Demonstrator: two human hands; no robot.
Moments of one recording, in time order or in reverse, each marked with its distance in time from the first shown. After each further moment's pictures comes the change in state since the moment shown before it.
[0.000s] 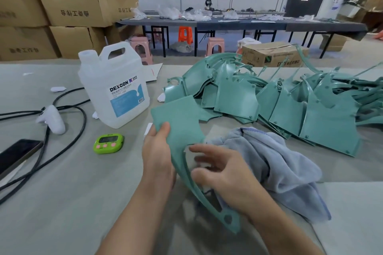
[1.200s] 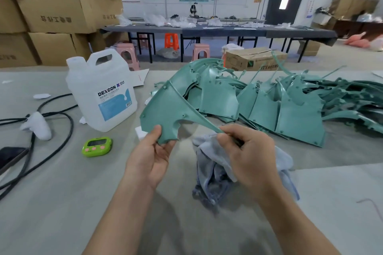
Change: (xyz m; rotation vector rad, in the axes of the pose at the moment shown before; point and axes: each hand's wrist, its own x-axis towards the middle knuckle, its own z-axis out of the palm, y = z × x) left_hand -0.020 0.022 0.000 -0.215 -0.099 -0.335; right_hand -0.018 -0.016 -0.045 -0.389 0.578 -0.310
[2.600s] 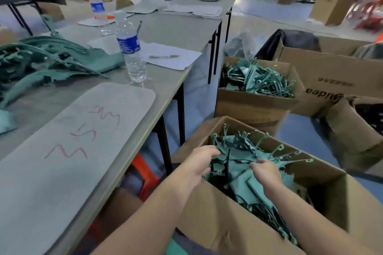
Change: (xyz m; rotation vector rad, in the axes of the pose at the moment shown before) left_hand -0.342 -0.497 0.129 1.356 -1.162 -1.013; right_hand -0.463 0.155 -0.430 -0.280 0.975 1.679
